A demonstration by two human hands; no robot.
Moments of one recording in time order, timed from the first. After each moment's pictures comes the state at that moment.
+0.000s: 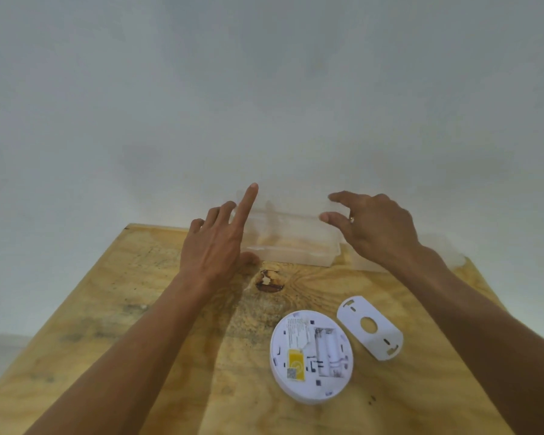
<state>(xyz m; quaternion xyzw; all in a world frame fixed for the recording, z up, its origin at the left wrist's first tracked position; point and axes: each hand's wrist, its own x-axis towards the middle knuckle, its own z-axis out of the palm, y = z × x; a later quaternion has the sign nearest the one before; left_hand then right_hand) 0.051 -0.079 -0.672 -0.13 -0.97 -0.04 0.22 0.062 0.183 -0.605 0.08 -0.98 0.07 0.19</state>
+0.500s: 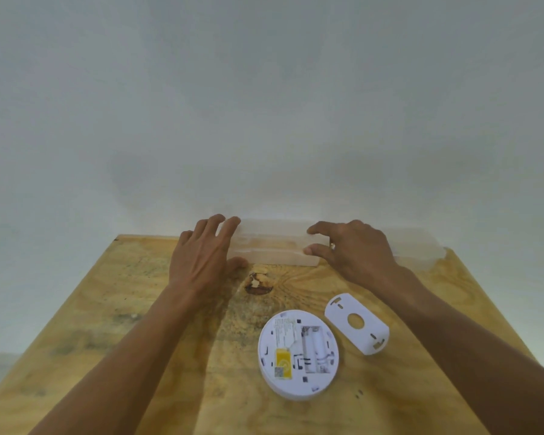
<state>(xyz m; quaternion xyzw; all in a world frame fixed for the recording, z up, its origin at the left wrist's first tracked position) 0.056 -0.077 -0.675 -0.13 -0.97 -0.05 0.19 0.077 0.186 -0.632 0.10 -0.98 0.07 0.14</state>
